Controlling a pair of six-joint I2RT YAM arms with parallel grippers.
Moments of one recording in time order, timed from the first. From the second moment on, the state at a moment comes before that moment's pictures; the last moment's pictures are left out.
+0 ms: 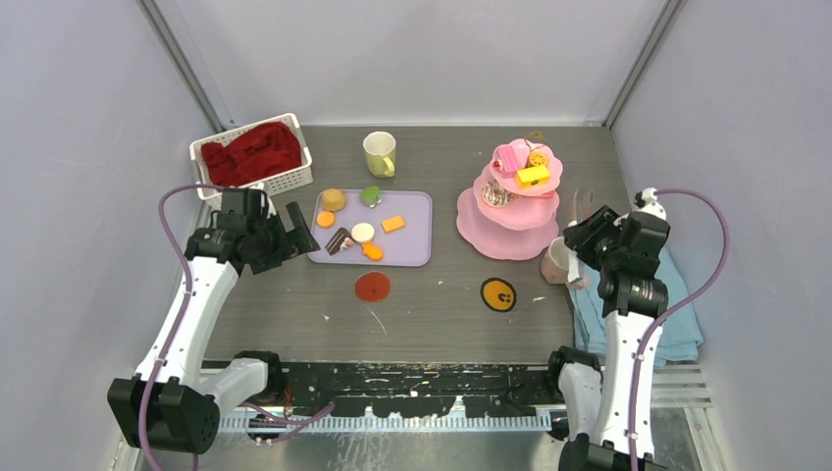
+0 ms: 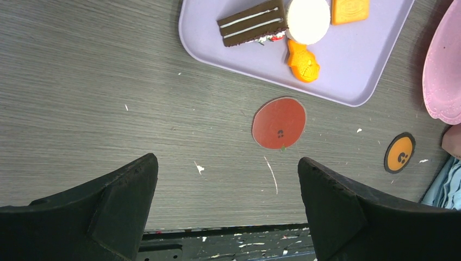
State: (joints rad) left arm -0.09 1.05 0.99 -0.87 0.13 -0.47; right arm -0.32 0.72 0.81 -0.64 -0.23 0.49
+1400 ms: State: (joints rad) left arm -0.09 1.06 0.99 -0.89 0.04 -0.50; right arm 0.58 0.88 1.05 -0.70 -0.29 0.27
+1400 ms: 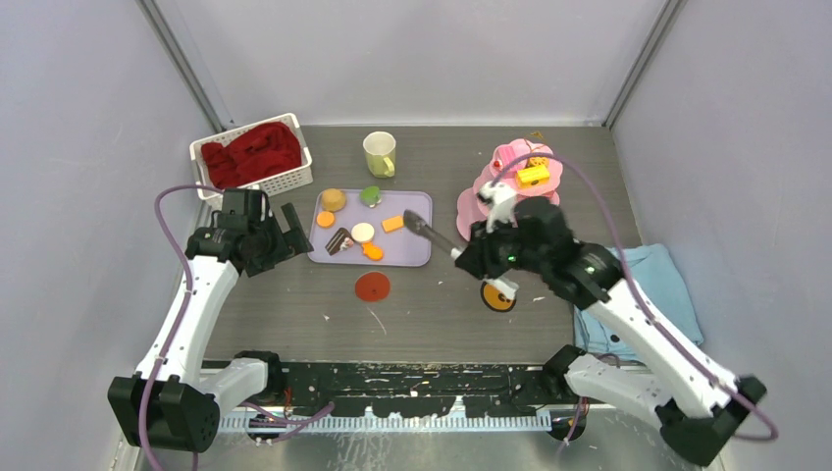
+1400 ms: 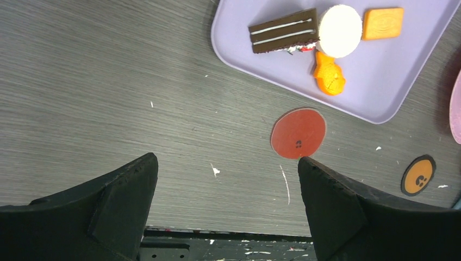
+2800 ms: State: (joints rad) left arm -0.09 1.07 0.98 -0.89 0.03 -0.50; right arm 0.81 1.65 1.09 -0.18 0.08 0.42
